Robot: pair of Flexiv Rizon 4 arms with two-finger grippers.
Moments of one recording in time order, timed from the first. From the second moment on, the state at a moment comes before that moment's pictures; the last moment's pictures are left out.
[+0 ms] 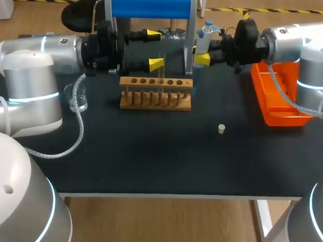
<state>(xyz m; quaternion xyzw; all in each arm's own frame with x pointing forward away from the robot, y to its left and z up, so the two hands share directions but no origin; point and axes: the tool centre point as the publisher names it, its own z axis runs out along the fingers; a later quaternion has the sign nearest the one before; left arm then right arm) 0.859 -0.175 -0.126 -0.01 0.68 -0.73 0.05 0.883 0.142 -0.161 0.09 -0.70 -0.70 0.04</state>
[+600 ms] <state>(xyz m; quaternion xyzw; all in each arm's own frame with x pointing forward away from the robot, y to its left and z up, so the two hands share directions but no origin) 0.859 -0.175 -0.126 -0.01 0.68 -0.73 0.05 0.912 0.032 -0.139 0.10 -0.72 -0.69 0.01</state>
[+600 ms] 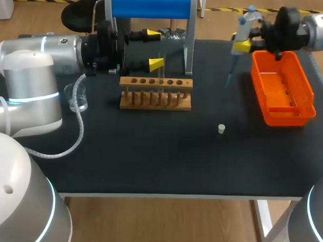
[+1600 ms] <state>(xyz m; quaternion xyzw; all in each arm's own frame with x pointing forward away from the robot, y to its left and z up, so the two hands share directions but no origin) 0.859 -0.175 -0.126 -0.01 0.68 -0.73 0.05 0.953 -0.123 -0.138 0.06 -0.73 -0.68 -0.04</state>
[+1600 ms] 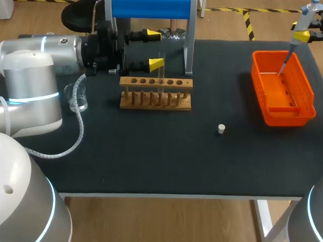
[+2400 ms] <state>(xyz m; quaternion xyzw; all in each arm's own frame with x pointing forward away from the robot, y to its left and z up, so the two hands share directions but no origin) 0.859 -0.175 -0.126 -0.01 0.68 -0.73 0.05 0.946 -0.147 -0.154 0.05 -0.71 -0.71 -0.03</state>
